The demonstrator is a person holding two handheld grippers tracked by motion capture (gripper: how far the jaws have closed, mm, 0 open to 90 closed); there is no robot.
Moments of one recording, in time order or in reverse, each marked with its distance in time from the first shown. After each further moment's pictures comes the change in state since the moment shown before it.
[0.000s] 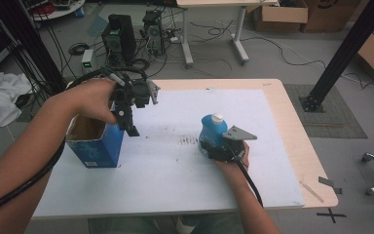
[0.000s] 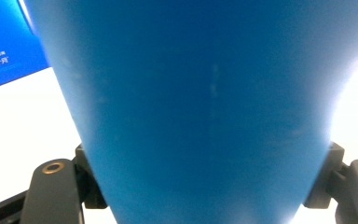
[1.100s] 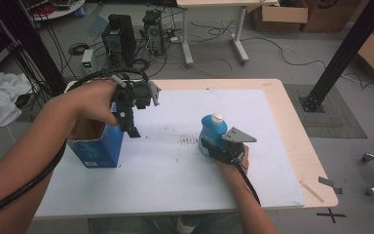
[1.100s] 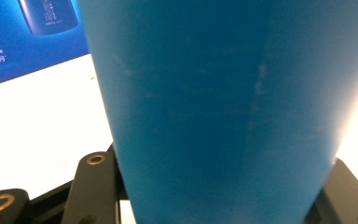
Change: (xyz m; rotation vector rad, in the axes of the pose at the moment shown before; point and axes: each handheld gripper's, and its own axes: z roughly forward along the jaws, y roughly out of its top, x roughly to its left) left arm -0.002 0.003 0.002 0.008 -0.003 -0.004; right arm 0.005 -0.001 -0.002 -0.022 -0.014 -0.031
